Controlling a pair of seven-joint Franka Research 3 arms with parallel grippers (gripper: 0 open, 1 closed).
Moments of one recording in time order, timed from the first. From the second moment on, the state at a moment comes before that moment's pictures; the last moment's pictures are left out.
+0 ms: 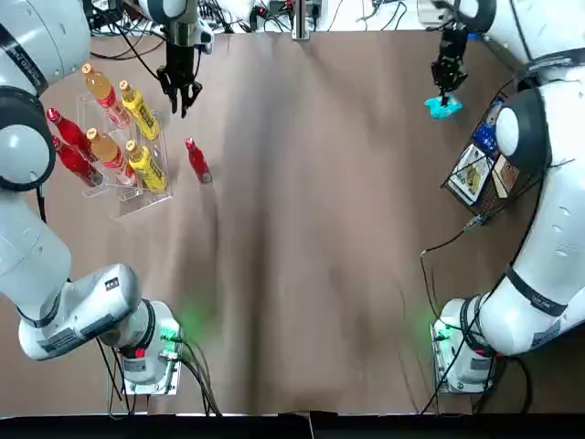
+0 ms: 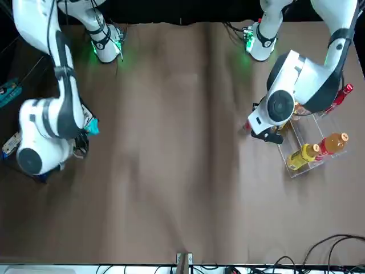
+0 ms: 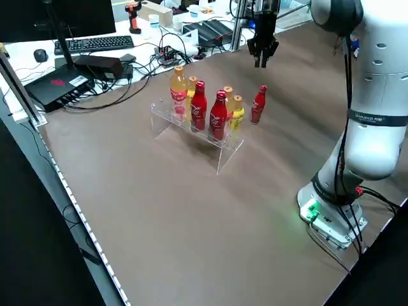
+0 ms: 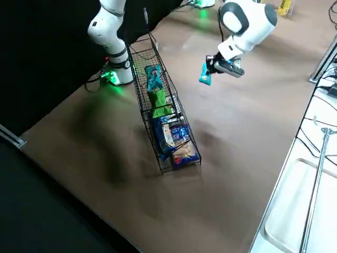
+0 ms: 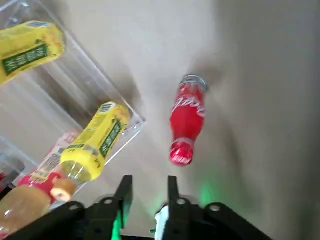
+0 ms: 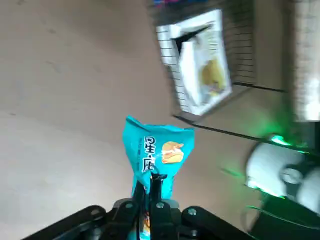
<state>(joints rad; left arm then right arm) 0.39 0.38 -0.87 -1.72 0.36 1.46 -0.30 0.33 0.50 -0.31 -1.45 0.10 1.34 1.07</state>
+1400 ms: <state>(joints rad) 0.38 0.52 -0.87 -1.84 0.39 1.51 -0.36 0.23 0.21 -0.32 -1.41 -0.43 0.81 0.42</state>
